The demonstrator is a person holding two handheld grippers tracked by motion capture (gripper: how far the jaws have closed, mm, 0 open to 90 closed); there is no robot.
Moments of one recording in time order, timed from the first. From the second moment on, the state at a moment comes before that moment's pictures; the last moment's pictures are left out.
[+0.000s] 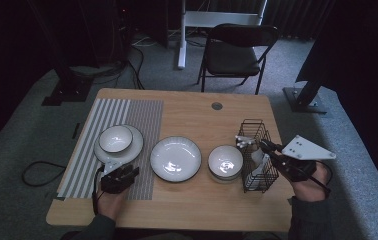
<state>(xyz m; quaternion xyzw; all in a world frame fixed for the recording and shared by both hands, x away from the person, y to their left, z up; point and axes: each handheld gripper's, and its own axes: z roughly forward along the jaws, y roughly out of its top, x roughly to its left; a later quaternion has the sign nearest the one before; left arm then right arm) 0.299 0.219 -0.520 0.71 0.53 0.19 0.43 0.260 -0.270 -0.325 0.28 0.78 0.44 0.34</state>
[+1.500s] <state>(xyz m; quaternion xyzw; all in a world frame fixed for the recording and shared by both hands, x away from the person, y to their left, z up) 0.299 0.219 -0.520 0.71 0.53 0.19 0.43 0.271 -0.201 -0.339 0.23 0.80 0.48 0.27</state>
